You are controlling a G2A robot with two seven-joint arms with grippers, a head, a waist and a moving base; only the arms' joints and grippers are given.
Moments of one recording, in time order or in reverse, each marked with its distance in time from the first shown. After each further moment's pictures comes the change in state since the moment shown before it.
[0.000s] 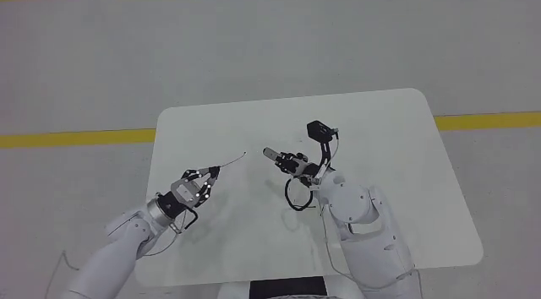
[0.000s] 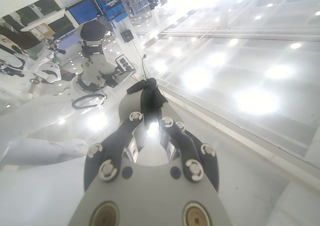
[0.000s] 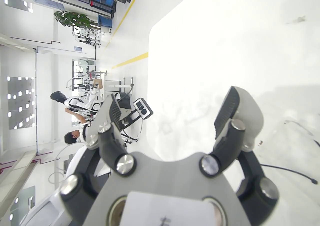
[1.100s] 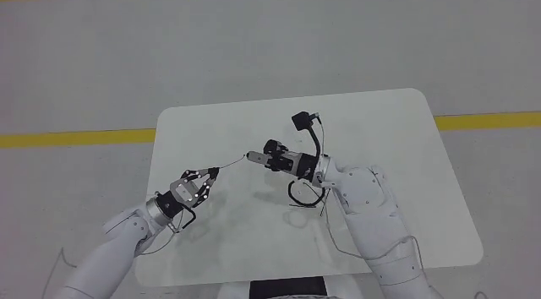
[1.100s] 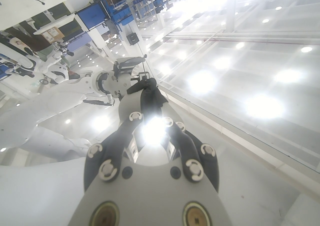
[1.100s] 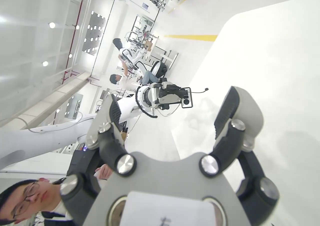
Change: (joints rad) left arm -0.022 0.018 0.020 0.020 0.001 0.000 0.001; right arm 0.174 0.055 0.022 0.225 0.372 -0.564 0.136
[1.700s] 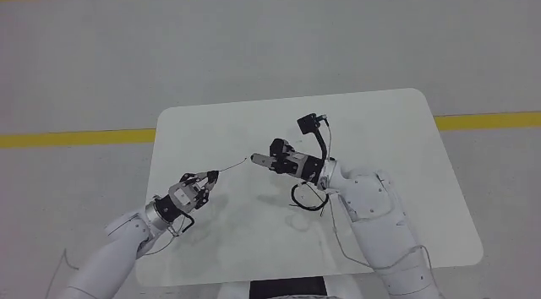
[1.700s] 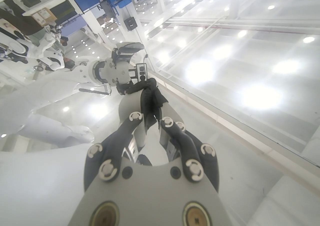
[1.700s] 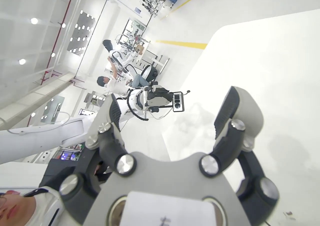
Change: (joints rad) left arm -0.007 -0.003 0.025 0.044 0.000 0.000 -0.158; right arm -0.044 0.067 -0.032 -0.104 -0.072 0.000 -0.082
